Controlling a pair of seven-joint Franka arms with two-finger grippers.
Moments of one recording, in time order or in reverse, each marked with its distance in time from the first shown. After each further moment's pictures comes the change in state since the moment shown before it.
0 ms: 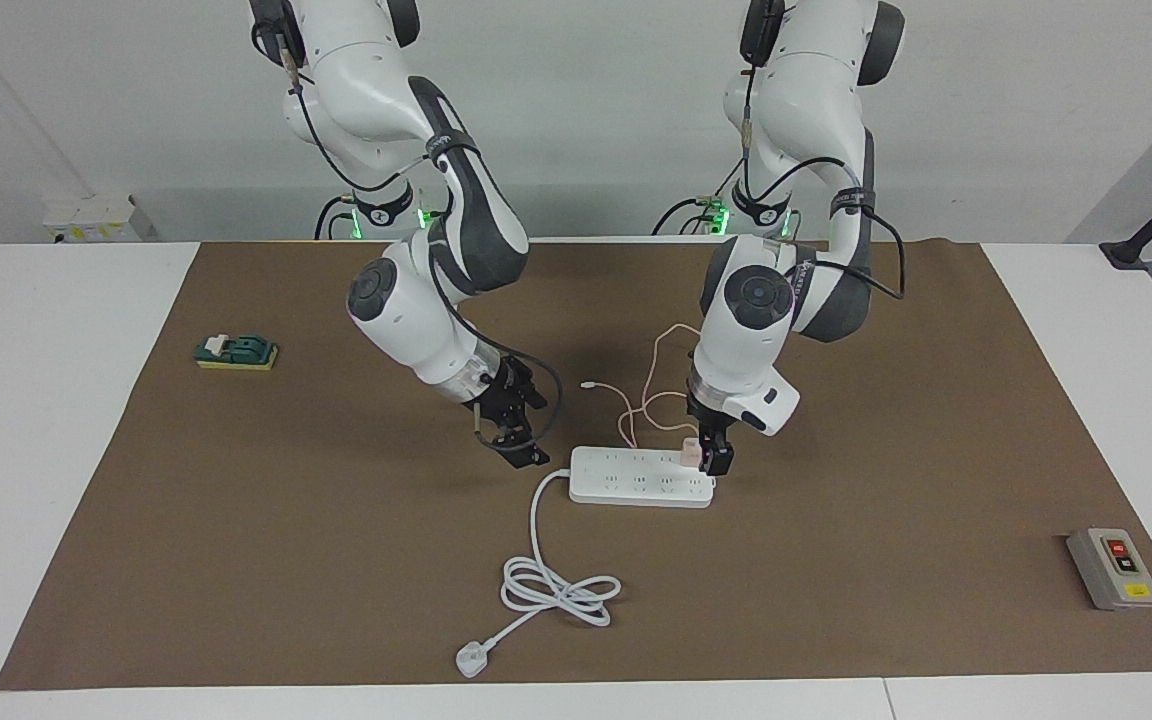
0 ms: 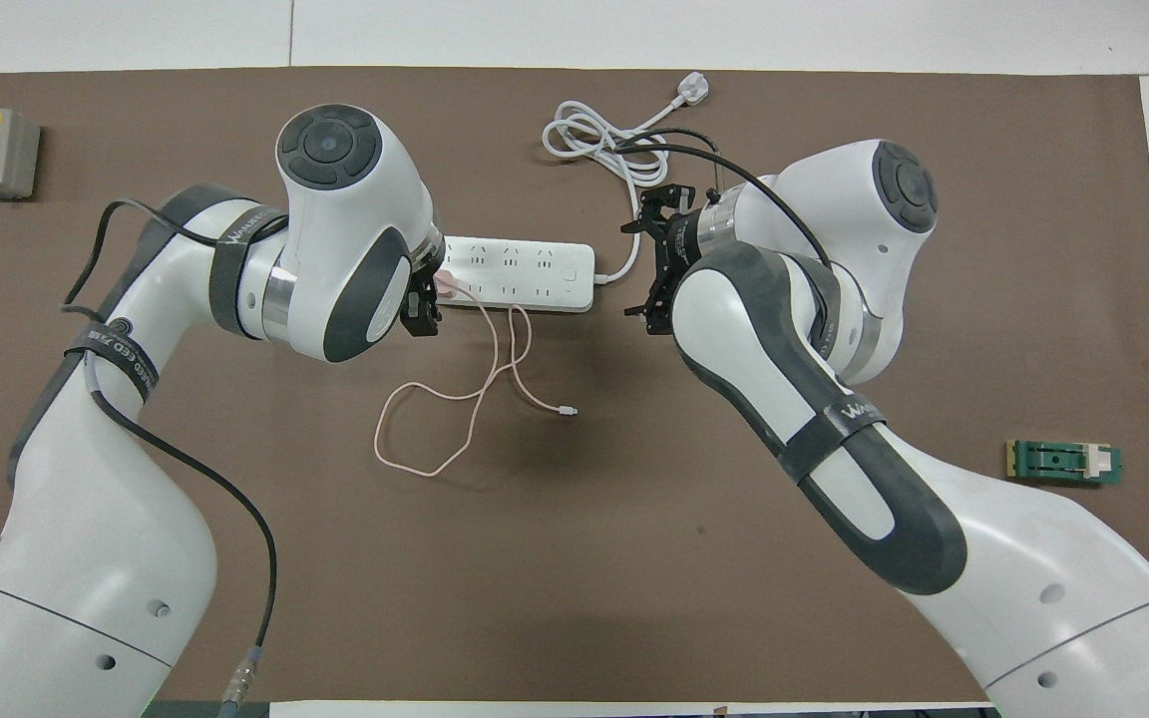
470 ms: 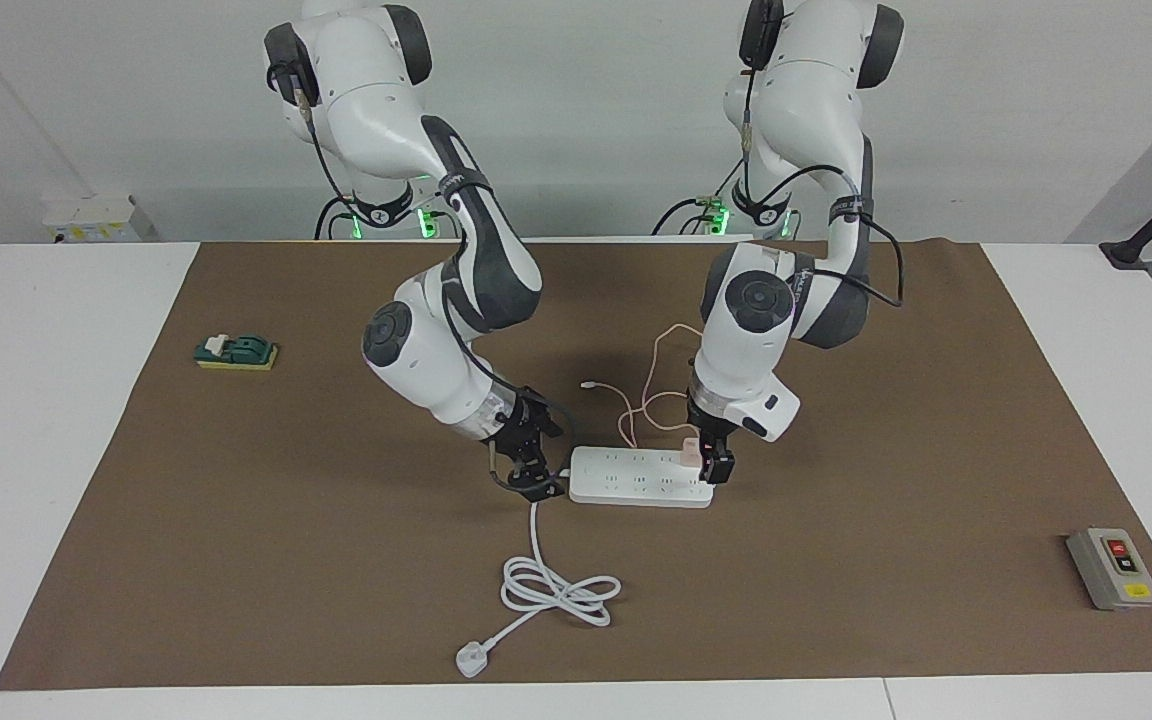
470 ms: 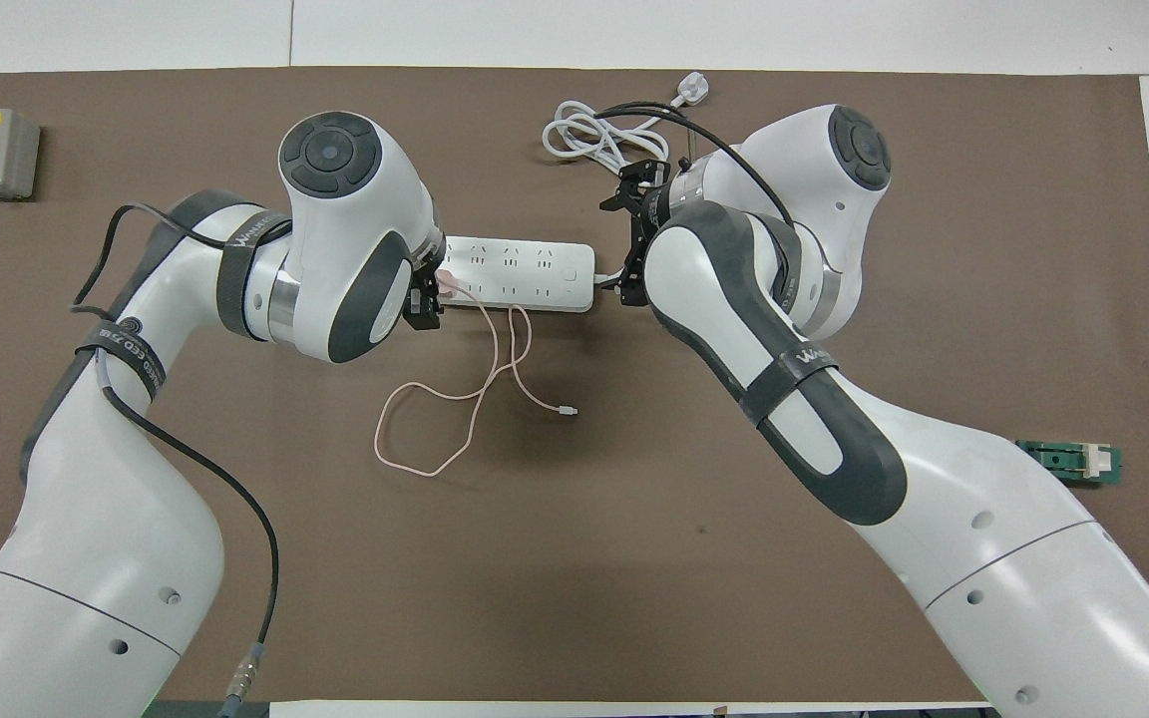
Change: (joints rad) left arm 0.000 0.014 0.004 -0.018 0.002 0.046 0.000; right arm 0.009 0.147 -0.003 0.171 0.011 -0.044 0.075
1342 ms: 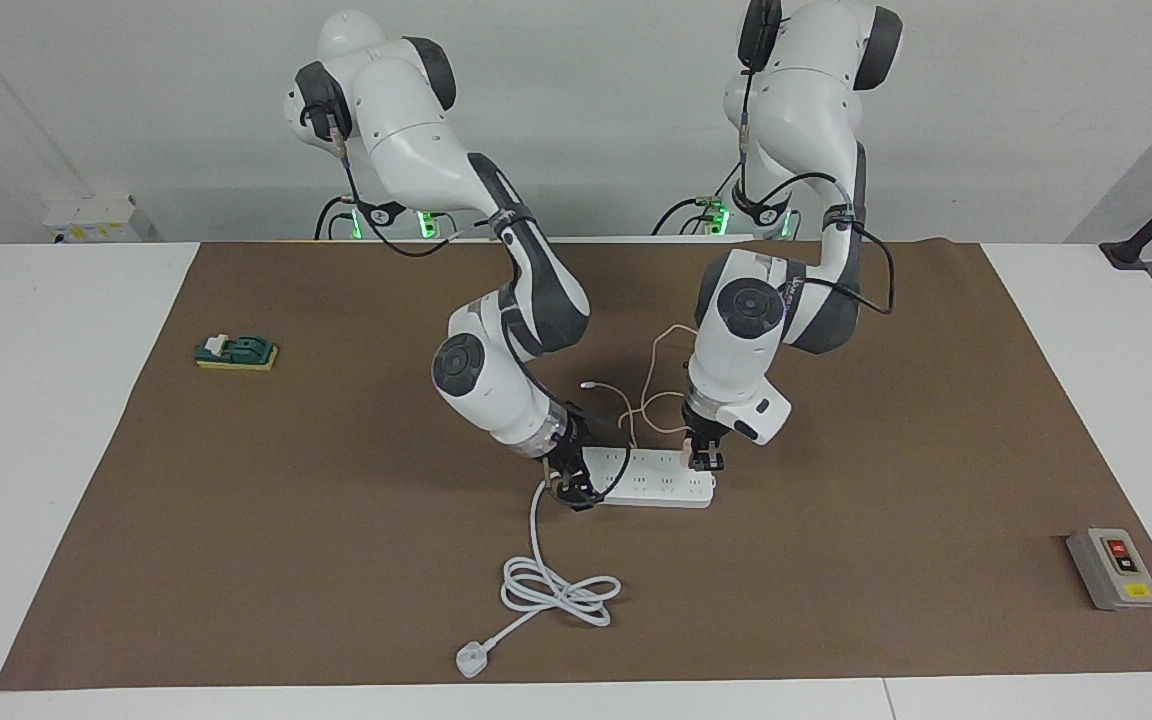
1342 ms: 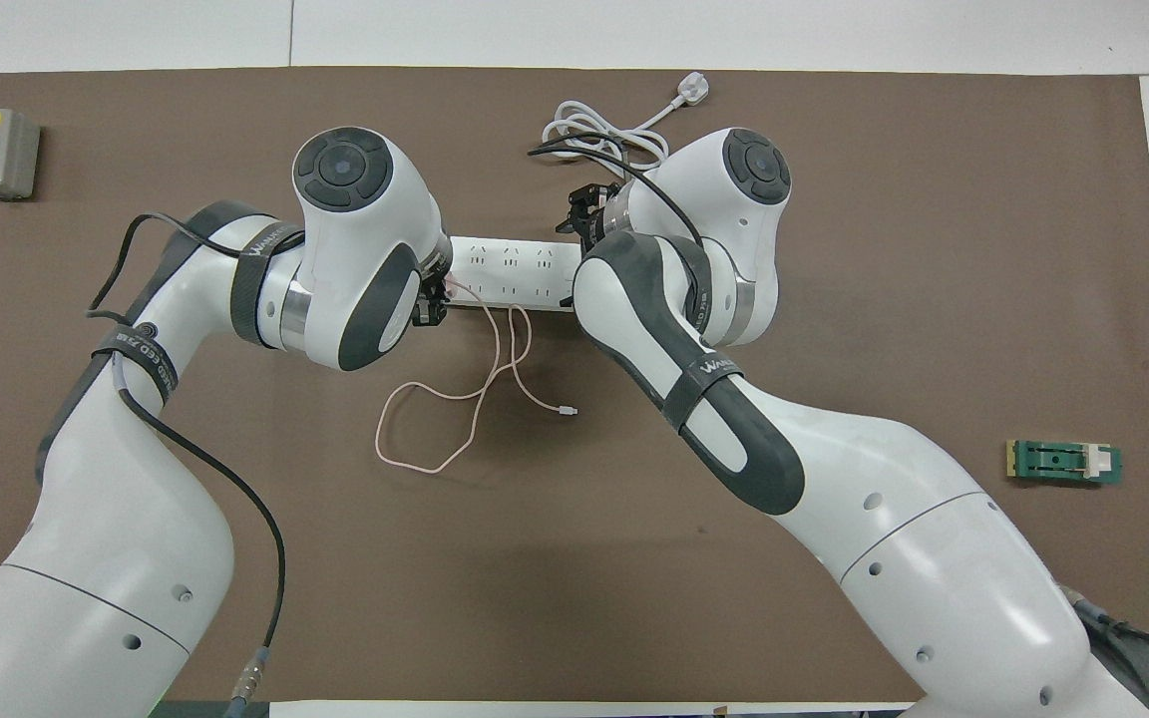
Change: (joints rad) left arm -0.003 0.003 -0.007 -0.025 0.001 0.029 0.017; right arm 0.070 0.120 0.000 0.103 -0.067 0.015 0.042
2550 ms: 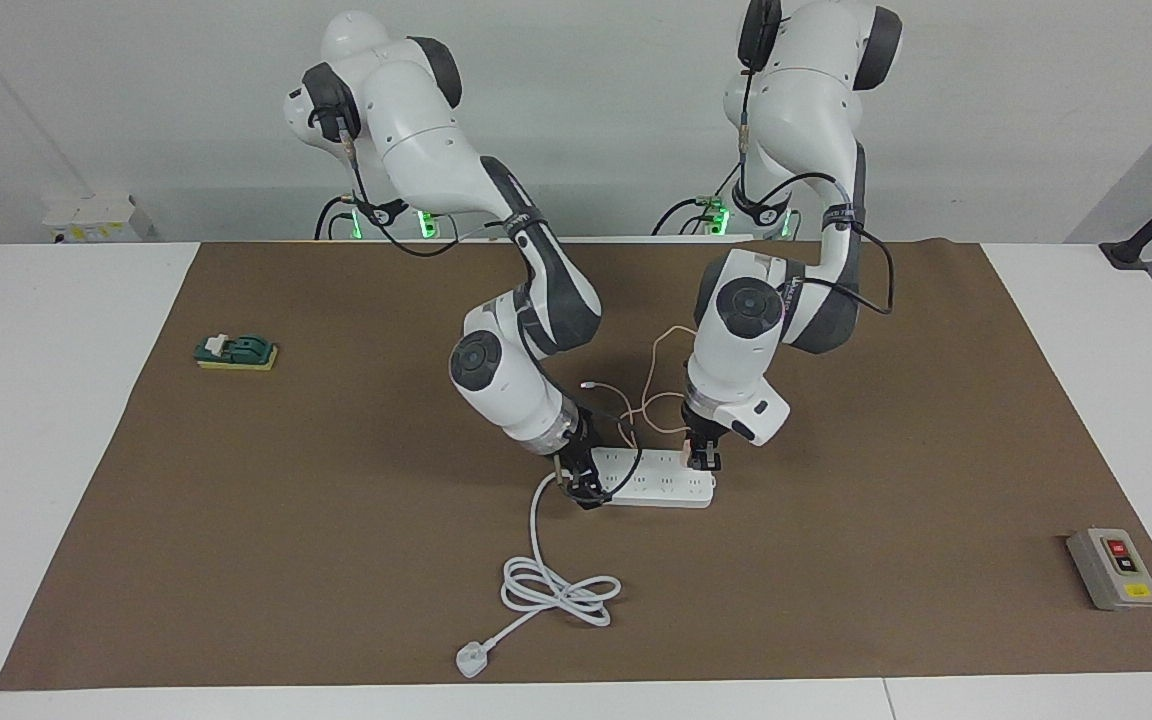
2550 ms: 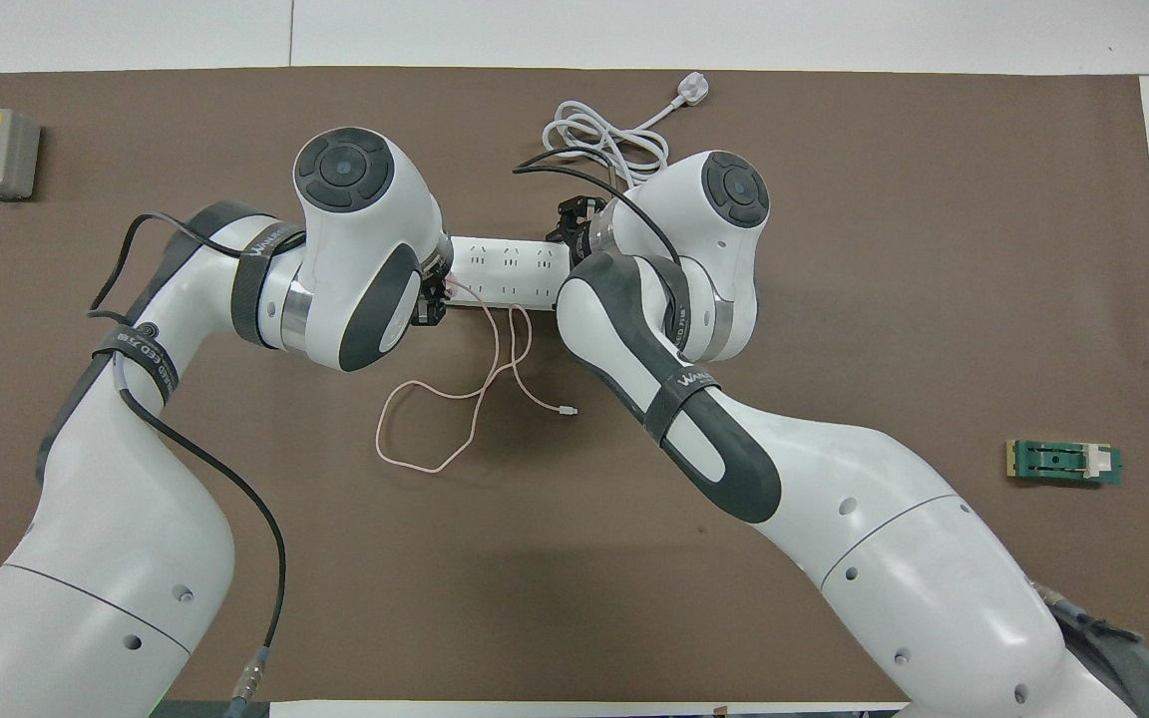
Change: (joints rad) left arm 0.000 0.000 0.000 0.000 0.002 0.001 0.034; right arm 0.022 0.006 0.001 -0.032 0.032 0.063 0.014
